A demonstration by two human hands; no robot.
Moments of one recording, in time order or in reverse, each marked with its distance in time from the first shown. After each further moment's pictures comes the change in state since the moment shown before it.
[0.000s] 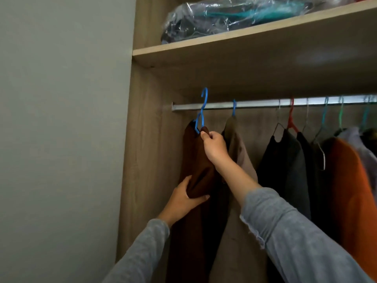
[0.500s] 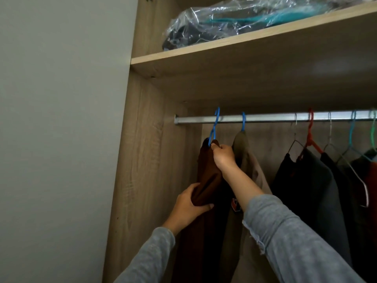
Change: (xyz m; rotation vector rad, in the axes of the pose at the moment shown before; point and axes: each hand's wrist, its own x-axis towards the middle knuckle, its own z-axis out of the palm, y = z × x) left_hand 0.068 -0.012 0.002 0.058 0.036 0.043; right_hand 0.081 0.028 0.007 0.054 0.031 0.197
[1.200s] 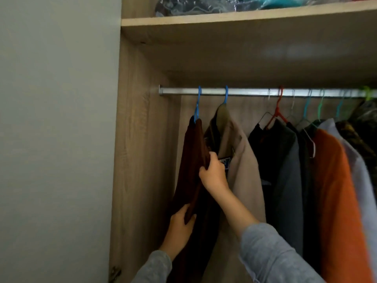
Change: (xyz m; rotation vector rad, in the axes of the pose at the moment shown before) left_hand -0.135 -0.039 0.033 -0.183 -0.134 -0.201; right_hand -0.128 0.071 -0.005 -0.404 0.051 -0.100
